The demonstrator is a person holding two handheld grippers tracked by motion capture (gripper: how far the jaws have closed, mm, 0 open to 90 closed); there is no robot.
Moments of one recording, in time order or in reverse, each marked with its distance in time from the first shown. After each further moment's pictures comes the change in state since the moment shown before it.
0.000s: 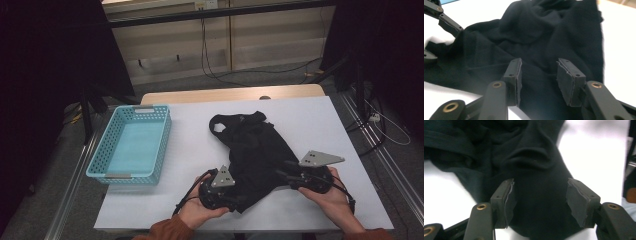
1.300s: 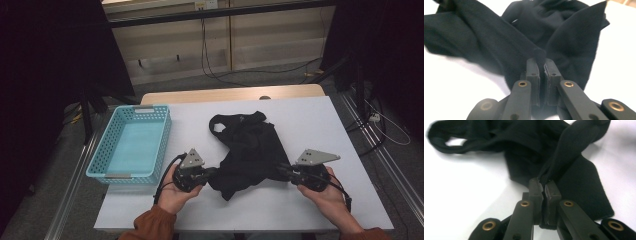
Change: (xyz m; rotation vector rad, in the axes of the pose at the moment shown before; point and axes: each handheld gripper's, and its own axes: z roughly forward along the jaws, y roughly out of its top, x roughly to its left) left arm 0.050 -0.015 -0.045 -0.062 0.117 -0.110; right arm 0.001 0.002 0.000 0.002 0.007 -0.015
